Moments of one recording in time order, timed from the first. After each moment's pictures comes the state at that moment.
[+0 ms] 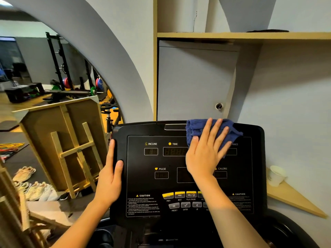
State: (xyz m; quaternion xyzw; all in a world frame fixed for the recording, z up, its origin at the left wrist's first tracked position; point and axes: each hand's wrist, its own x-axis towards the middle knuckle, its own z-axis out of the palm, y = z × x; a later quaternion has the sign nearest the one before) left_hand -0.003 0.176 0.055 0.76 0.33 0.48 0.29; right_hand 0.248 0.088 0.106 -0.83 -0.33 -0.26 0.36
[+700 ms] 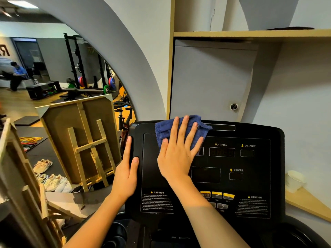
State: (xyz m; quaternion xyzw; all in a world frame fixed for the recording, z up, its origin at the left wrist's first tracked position) left_hand -0.006 0.178 0.052 0.76 0.33 0.48 0.27; right_hand 0.144 0.128 0.109 -0.79 -0.45 -0.25 0.33
